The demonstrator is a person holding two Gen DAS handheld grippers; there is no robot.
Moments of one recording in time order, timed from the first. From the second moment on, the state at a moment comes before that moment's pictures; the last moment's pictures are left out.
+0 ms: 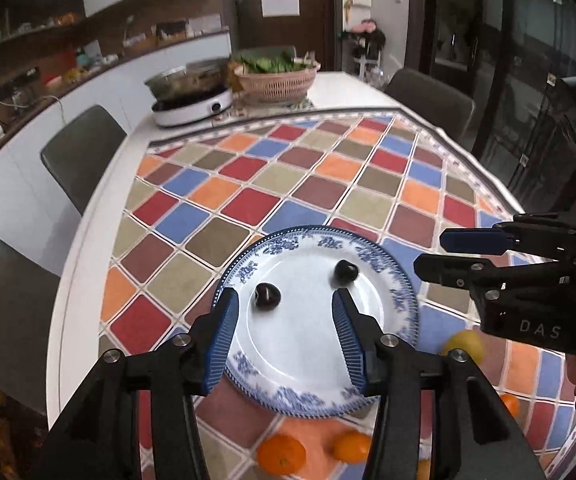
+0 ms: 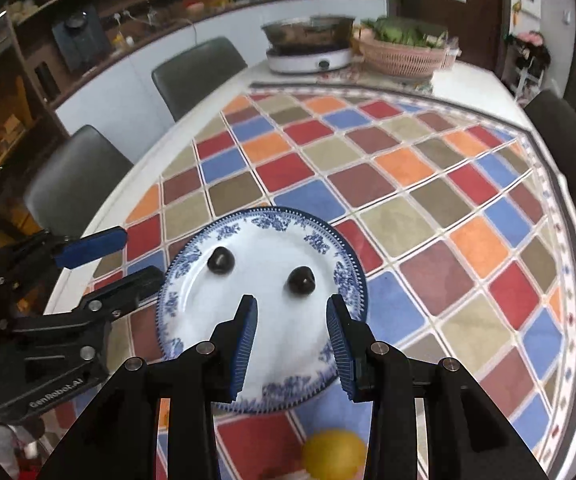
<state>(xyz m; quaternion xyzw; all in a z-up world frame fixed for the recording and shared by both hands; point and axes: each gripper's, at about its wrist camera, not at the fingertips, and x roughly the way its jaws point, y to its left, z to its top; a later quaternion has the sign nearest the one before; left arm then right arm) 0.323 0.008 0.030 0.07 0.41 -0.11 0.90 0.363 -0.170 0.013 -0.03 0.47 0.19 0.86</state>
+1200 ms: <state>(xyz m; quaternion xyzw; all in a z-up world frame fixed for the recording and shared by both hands) 0.152 -0.030 0.027 0.02 0.34 -0.12 0.93 0.175 -0.242 0.027 0.02 0.37 0.12 0.92</state>
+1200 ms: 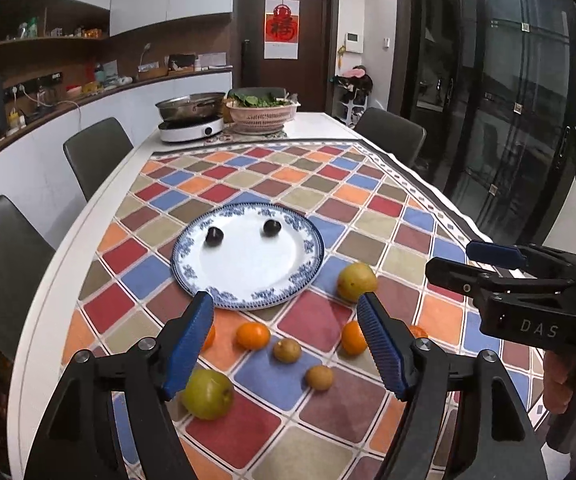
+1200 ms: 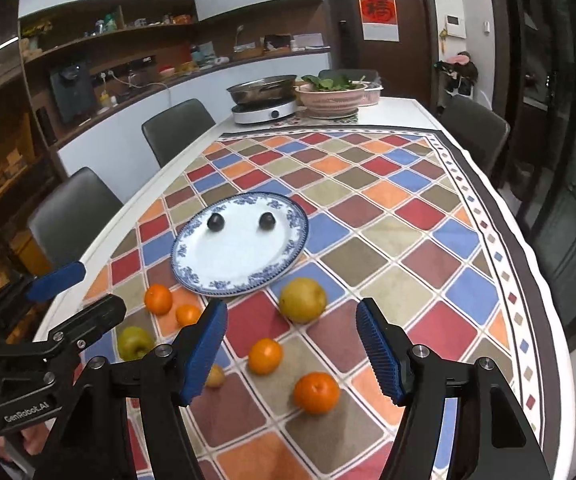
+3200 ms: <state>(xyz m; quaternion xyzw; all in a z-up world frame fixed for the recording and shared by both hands) 0.178 -0.060 -0.093 0.05 0.44 -0.20 0.87 0.187 -0.248 -0.088 0.01 0.48 0.13 0.87</state>
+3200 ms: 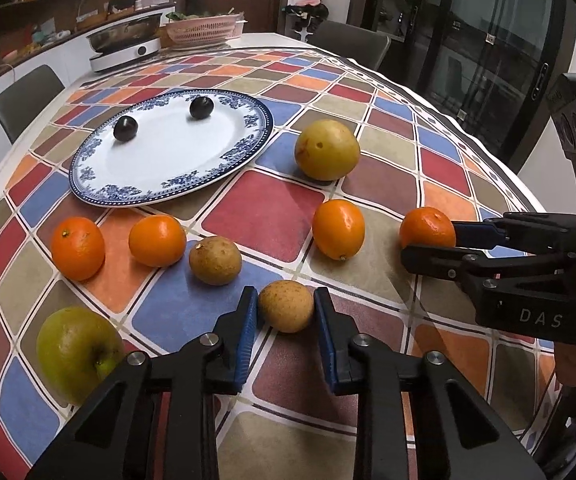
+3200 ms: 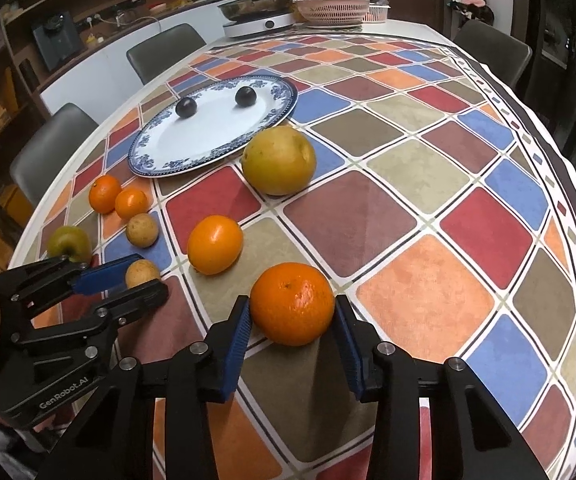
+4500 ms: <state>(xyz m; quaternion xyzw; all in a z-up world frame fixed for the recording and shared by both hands) 0.157 -0.031 0.001 0.01 0.34 -0.19 0.92 0.173 -0.227 -0.008 0.02 0.41 0.18 0.89</state>
